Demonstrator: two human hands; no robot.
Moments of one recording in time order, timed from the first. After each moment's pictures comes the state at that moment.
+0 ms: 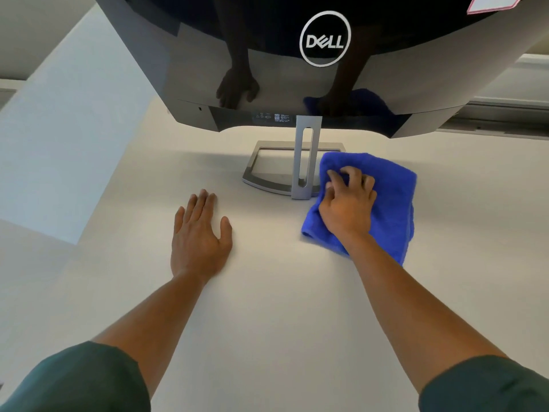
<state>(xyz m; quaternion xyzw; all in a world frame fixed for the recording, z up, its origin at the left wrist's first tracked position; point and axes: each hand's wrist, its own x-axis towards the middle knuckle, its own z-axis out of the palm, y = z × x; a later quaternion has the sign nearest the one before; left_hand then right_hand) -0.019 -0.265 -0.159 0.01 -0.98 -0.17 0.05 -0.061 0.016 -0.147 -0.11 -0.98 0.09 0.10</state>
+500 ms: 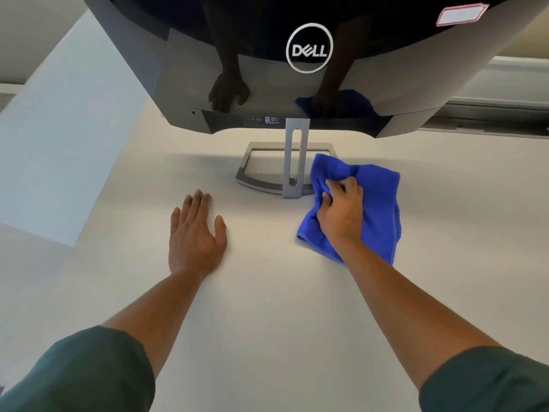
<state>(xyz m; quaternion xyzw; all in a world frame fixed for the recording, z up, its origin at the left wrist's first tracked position) -0.020 -0.265 -0.160 0.01 -0.99 -0.16 0.04 -0.040 0.016 -0.144 -0.14 -0.95 0.23 0.15</state>
